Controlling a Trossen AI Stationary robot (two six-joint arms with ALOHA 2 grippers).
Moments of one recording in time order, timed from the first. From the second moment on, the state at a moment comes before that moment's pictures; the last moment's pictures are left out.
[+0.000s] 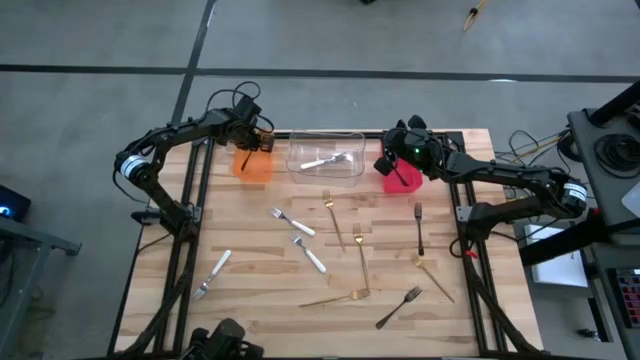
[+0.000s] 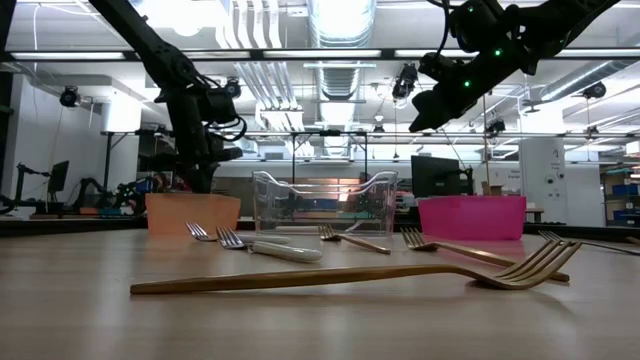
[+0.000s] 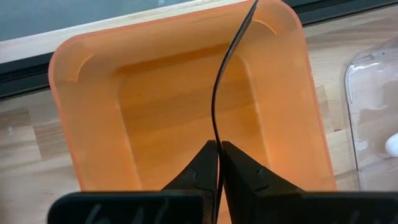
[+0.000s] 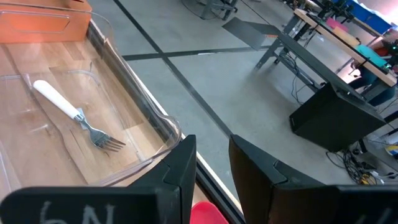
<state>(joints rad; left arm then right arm) 0.93 1.64 1.06 -0.60 -0.05 -0.39 -0.50 1.19 0.71 0.10 0.38 -0.30</state>
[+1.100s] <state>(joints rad) 0.93 1.63 1.06 -0.60 -0.05 -0.39 -0.50 1.20 0.71 0.10 0.38 -0.30</state>
